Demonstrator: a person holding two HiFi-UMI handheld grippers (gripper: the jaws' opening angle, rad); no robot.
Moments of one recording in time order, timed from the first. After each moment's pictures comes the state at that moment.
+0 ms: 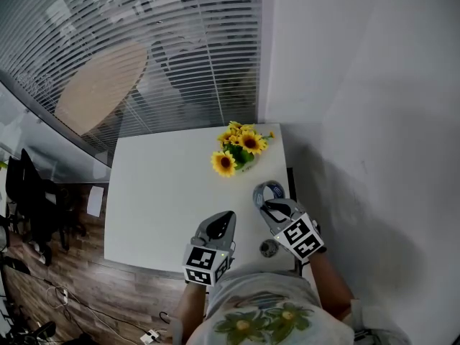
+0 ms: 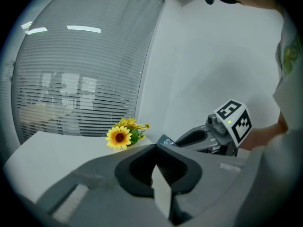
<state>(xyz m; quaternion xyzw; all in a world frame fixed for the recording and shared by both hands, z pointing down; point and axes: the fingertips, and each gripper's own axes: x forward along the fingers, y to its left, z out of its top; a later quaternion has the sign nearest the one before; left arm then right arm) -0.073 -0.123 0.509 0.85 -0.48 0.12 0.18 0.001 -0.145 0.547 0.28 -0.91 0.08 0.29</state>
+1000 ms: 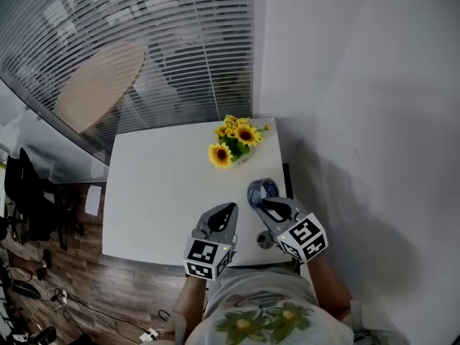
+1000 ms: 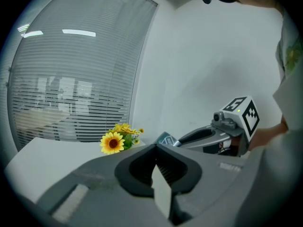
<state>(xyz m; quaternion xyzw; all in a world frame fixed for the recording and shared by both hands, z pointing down) -0.056 -0.111 0.482 0.86 -0.47 0.11 0.15 0.001 -0.113 0.497 0.29 -0.93 0.13 0.19</state>
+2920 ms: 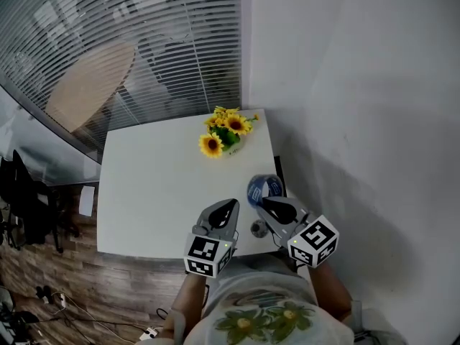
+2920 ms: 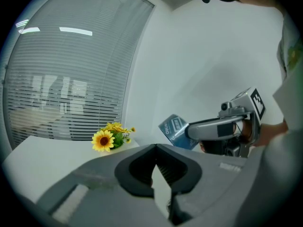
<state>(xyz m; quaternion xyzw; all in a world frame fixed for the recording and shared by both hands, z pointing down) -0.032 -0.078 0.471 0.88 -0.44 0.10 0.15 0.018 -0.064 0.435 0.31 -0.93 0.15 0.09</state>
